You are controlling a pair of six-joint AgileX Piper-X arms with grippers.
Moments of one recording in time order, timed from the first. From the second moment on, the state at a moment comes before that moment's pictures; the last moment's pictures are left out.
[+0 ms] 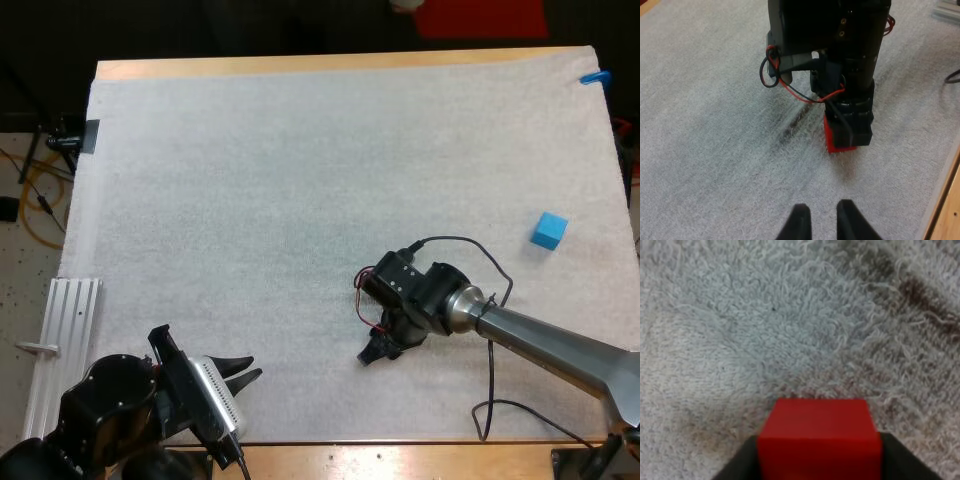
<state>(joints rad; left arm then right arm) -0.65 0.39 -0.81 1.15 0.24 -1.54 0.86 1.65 -0.98 0.83 -0.06 -1.69</state>
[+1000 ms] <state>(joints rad) -0.65 0.39 -0.81 1.15 0.24 -1.54 0.48 1.49 -1.23 1.12 0.18 -1.80</state>
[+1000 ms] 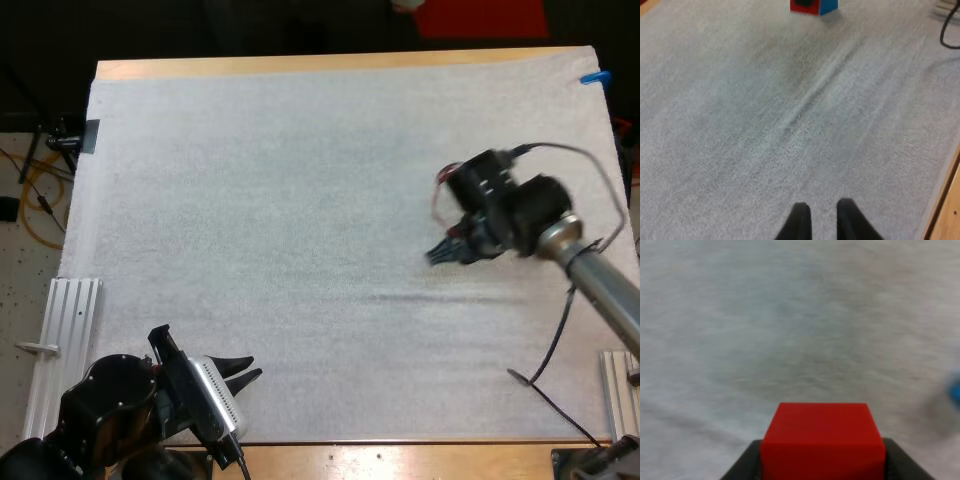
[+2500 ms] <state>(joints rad) -0.65 0.39 -0.81 1.21 0.24 -1.54 0.06 1.68 -1.23 0.98 0.10 -1.80</state>
